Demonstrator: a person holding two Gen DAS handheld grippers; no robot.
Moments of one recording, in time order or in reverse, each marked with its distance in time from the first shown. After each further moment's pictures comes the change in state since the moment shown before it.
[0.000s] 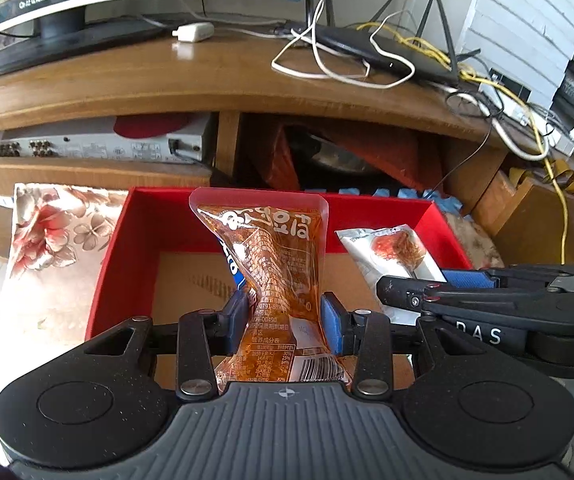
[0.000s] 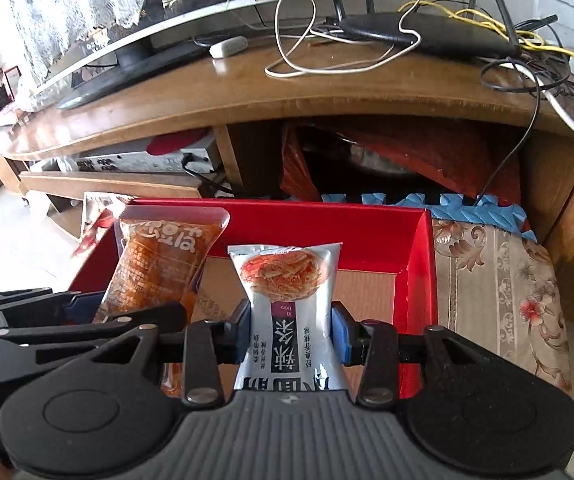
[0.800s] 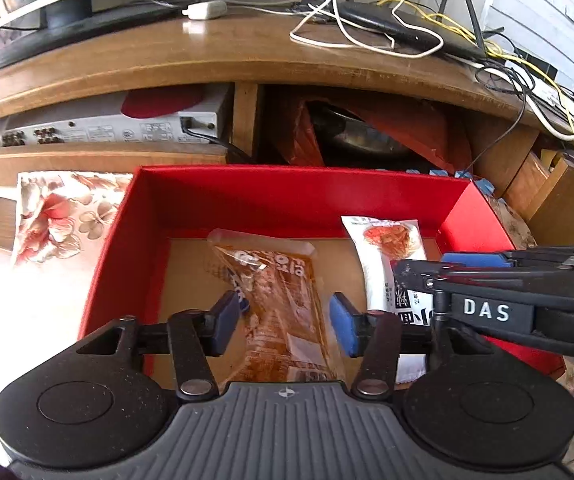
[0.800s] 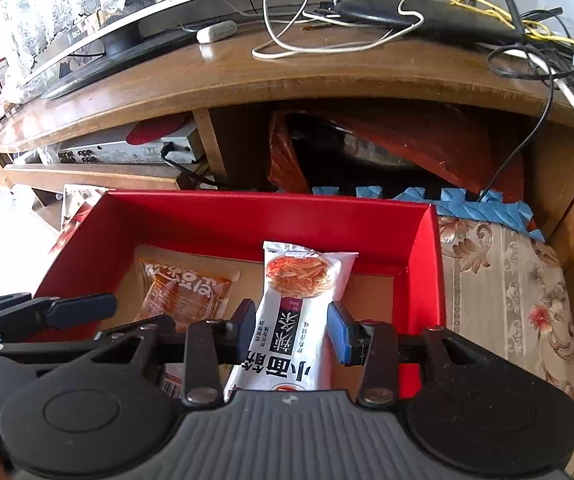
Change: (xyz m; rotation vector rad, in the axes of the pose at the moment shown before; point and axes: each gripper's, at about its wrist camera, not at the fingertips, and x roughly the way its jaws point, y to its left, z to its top) left arm 0.023 0.002 -0.005 0.014 0.025 0.073; right arm 0.022 -0.003 0.004 -0.007 0.018 -0.027
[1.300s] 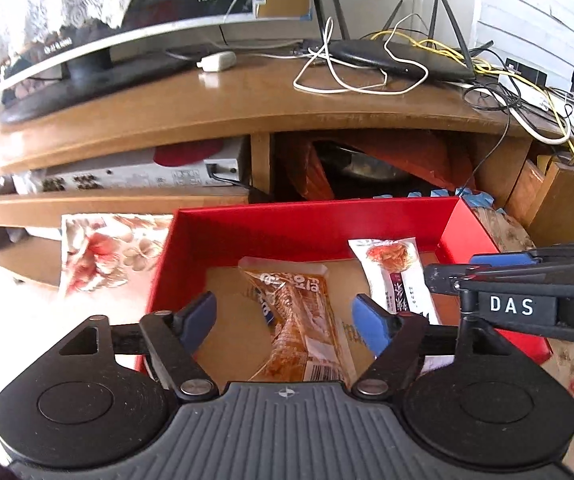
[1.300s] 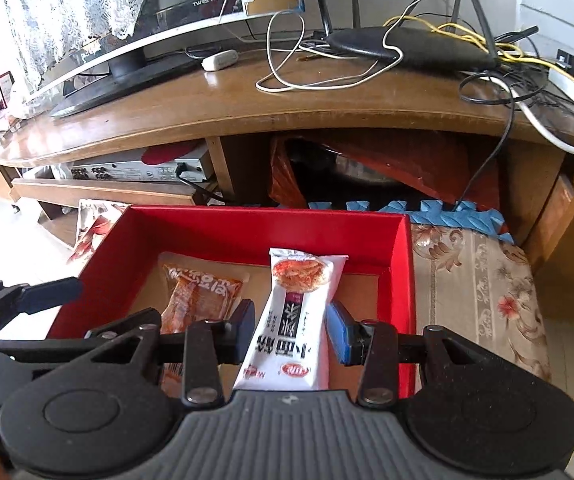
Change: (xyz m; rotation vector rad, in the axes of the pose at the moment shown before) left arm -0.047 -0.012 -0.007 0.071 -0.098 0.091; right arm -0.050 0.007 -0.010 0.014 -0.050 -0.018
